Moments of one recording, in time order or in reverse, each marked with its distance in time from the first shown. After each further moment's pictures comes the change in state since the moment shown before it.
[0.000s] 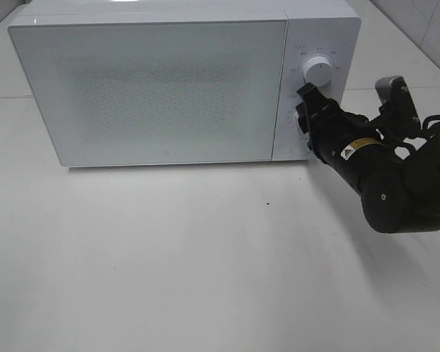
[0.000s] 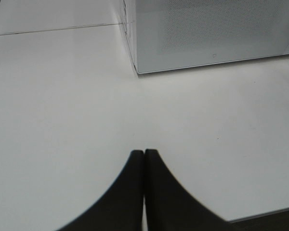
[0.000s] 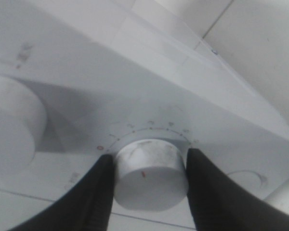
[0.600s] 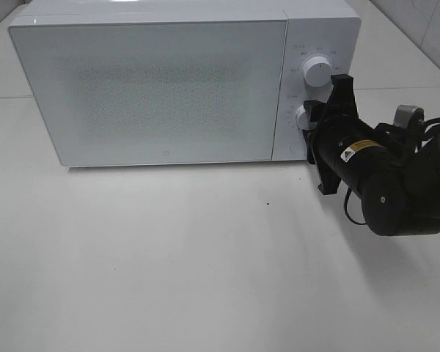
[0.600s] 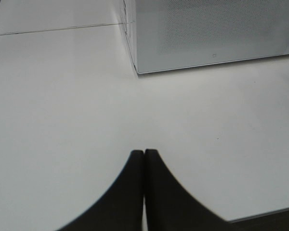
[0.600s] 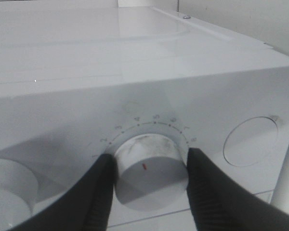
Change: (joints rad) left arm 0.000 0.000 0.000 0.000 0.000 0.000; right arm 0.000 0.003 0.005 0.008 -0.014 0.479
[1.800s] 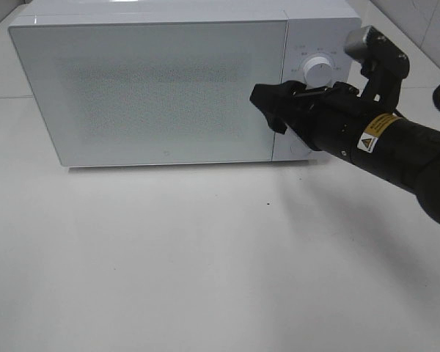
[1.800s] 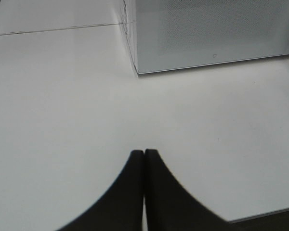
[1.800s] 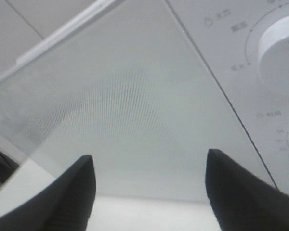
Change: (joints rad) left arm 0.000 0.000 0.000 0.000 0.000 0.000; right arm -0.002 -0.338 0.110 -0.514 0.266 -0.883
